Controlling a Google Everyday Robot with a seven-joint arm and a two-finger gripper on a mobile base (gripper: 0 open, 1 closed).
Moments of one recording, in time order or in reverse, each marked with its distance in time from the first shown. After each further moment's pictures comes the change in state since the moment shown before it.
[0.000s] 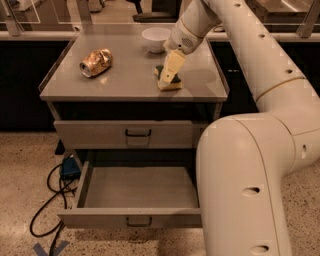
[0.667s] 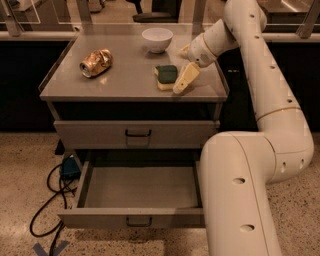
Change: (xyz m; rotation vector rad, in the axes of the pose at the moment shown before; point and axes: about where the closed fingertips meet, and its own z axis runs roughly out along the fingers) arm 0.065 -0.032 0.018 0.026 -0.189 0.024
